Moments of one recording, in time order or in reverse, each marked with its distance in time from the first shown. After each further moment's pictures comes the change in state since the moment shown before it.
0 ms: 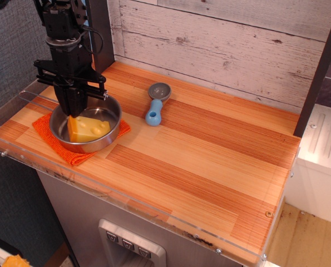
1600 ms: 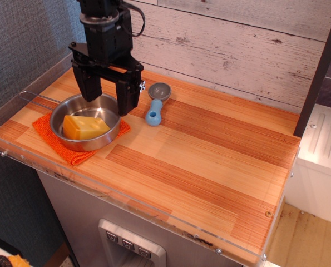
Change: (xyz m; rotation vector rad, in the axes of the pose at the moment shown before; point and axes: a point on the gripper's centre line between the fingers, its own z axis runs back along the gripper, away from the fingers) arm -0.007 -0.064 0.045 -0.046 -0.044 -0.192
